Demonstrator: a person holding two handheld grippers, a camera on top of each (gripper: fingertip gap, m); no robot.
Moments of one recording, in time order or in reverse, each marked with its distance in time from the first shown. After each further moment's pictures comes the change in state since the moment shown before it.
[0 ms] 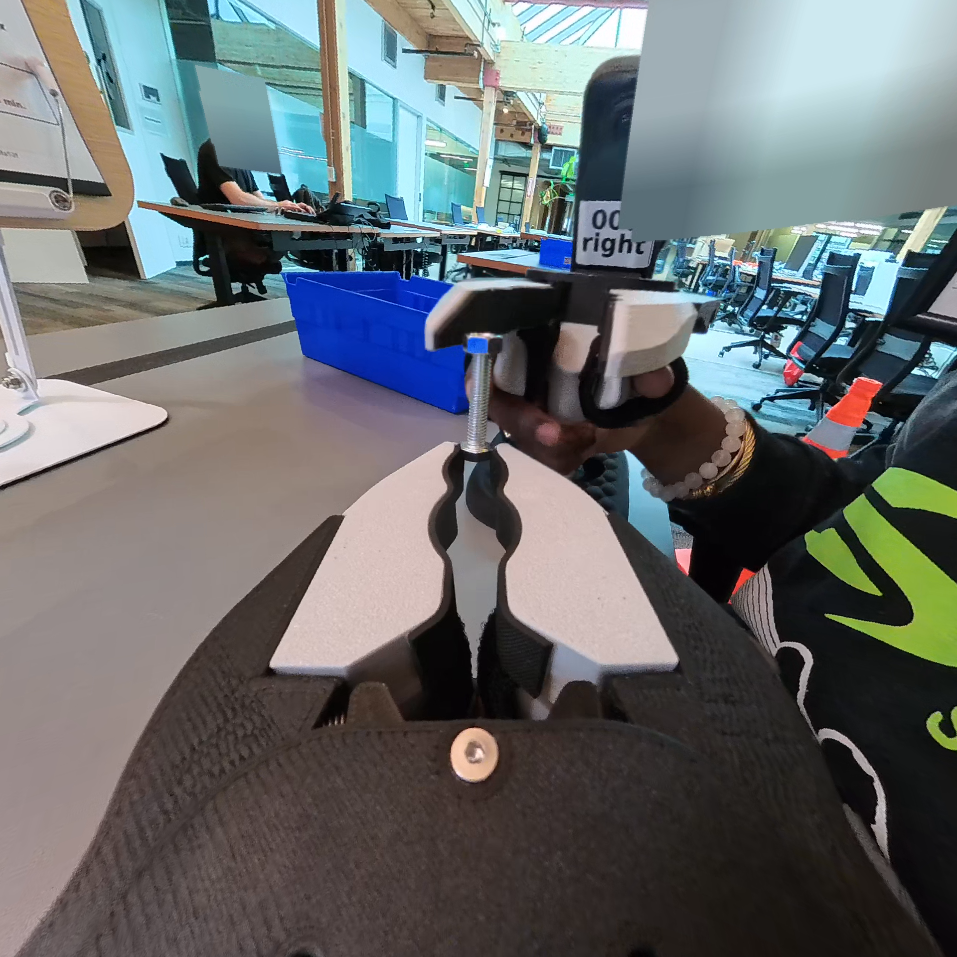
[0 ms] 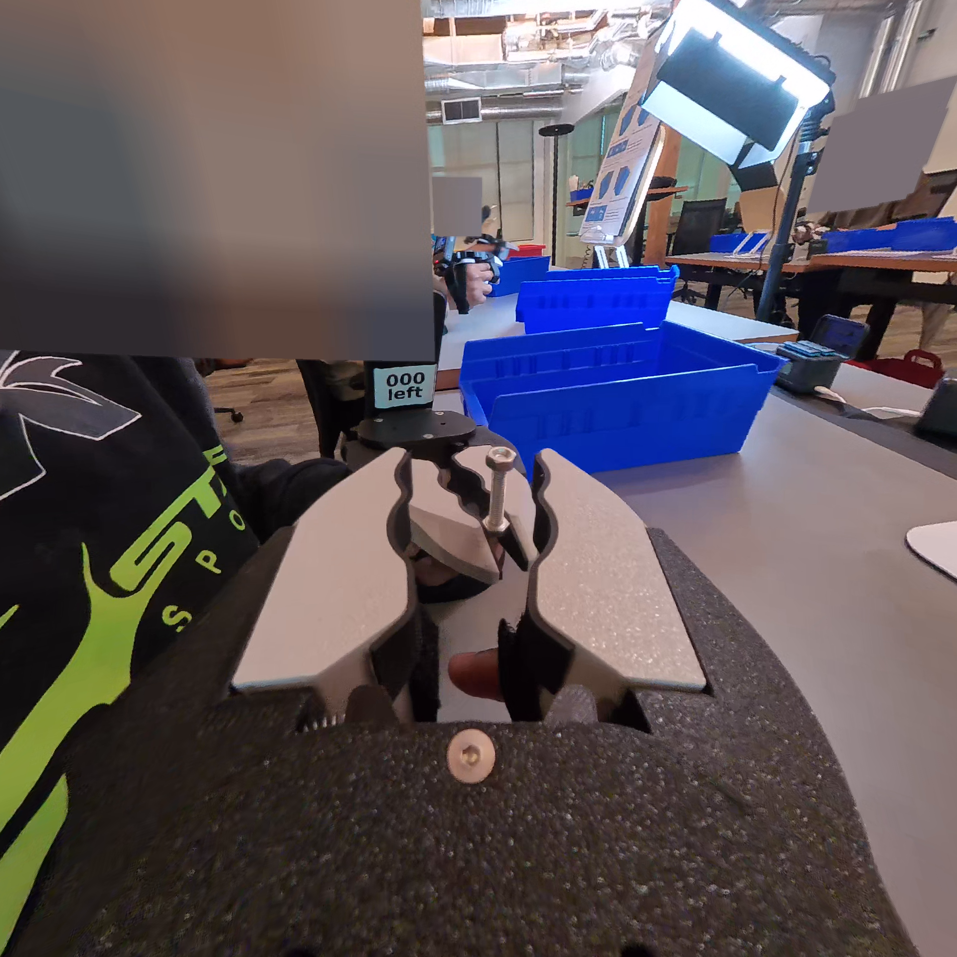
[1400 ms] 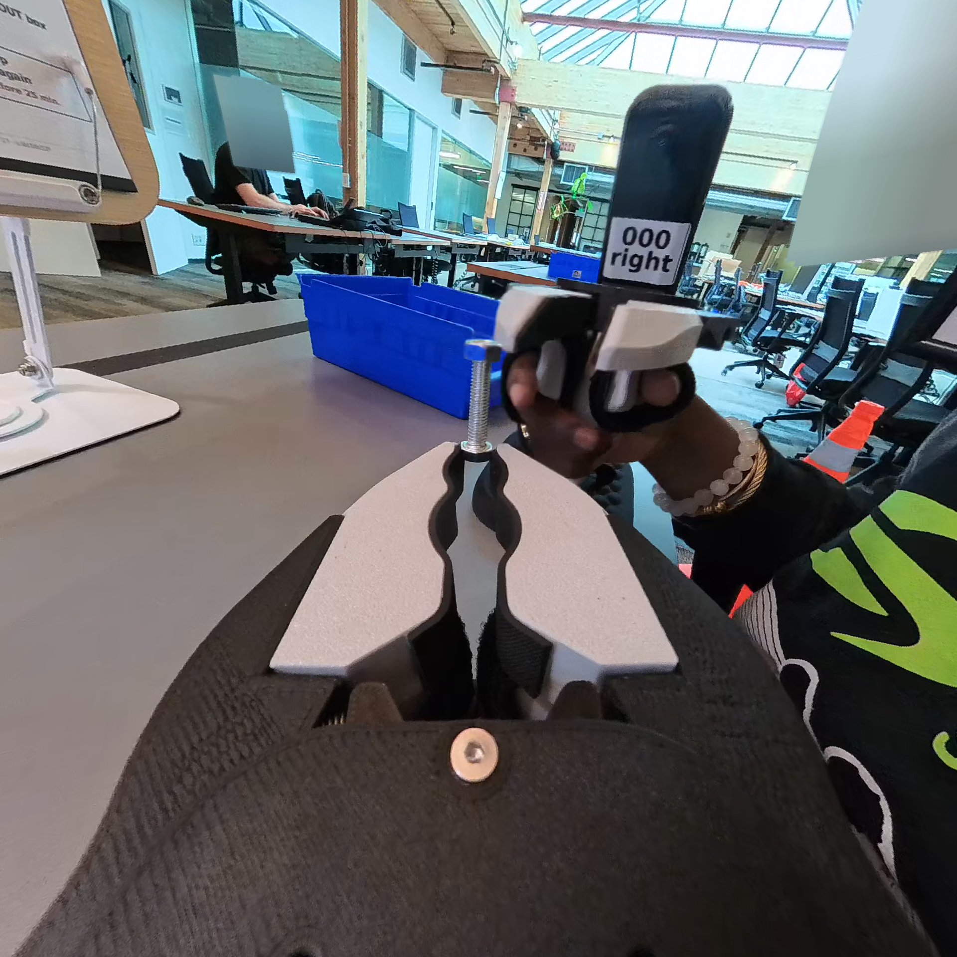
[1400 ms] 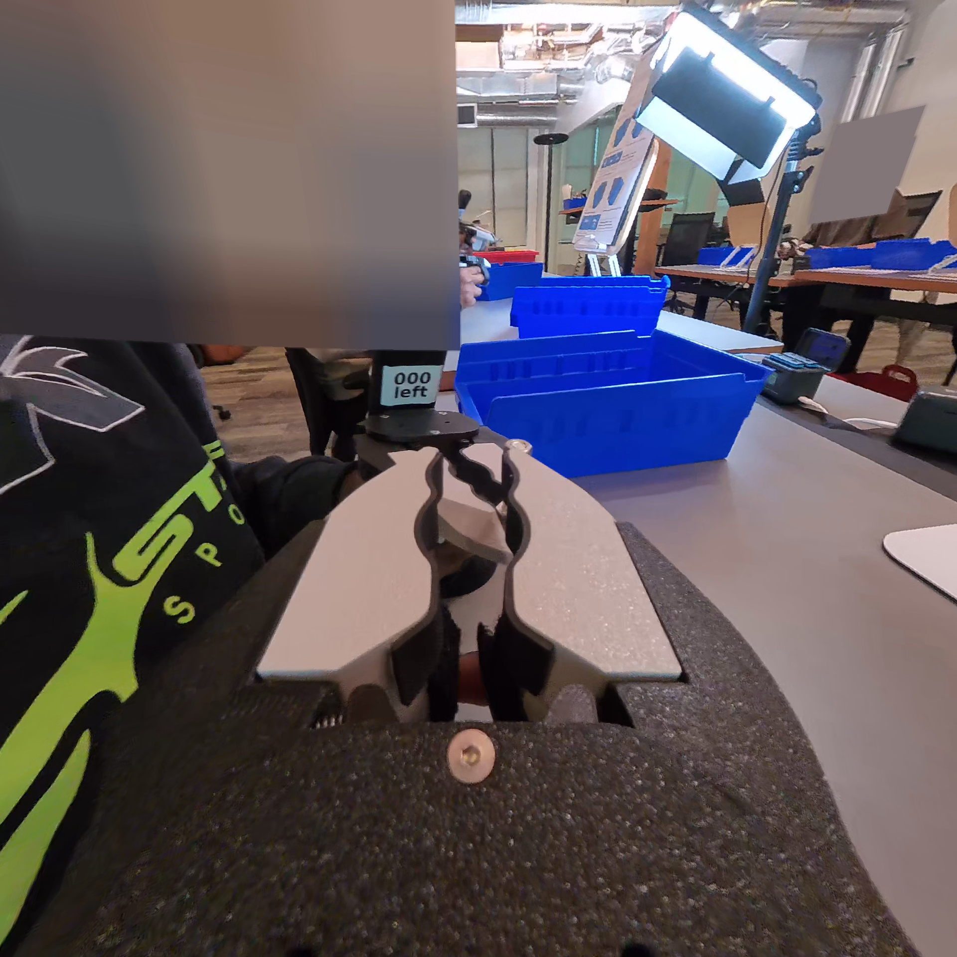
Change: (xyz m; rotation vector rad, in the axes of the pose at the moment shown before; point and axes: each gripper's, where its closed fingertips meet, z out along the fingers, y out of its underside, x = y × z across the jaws) left arm -0.006 -0.002 -0.002 0.019 -0.021 -0.035; right arm -0.002 -0.003 -0.009 0.016 0.014 -0.028
